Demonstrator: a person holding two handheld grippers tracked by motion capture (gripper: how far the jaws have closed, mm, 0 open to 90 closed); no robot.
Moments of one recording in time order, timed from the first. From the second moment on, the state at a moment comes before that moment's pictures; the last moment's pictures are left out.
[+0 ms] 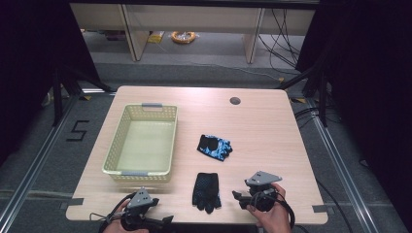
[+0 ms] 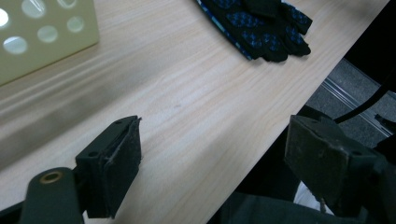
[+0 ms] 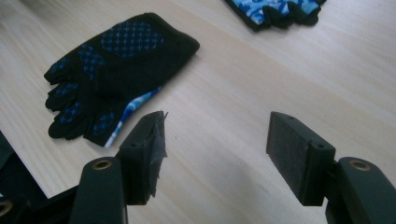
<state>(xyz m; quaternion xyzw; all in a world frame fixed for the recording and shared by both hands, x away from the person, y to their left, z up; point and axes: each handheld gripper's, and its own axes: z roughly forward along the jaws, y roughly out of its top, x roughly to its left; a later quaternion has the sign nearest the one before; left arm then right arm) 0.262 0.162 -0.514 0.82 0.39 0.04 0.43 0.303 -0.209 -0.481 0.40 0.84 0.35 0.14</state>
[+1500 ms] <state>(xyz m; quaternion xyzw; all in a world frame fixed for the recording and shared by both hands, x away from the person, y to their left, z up) 0.297 0.088 -0.513 0.84 0.34 0.06 0.42 0.393 -0.116 -0.487 0.30 0.88 0.35 0.07</state>
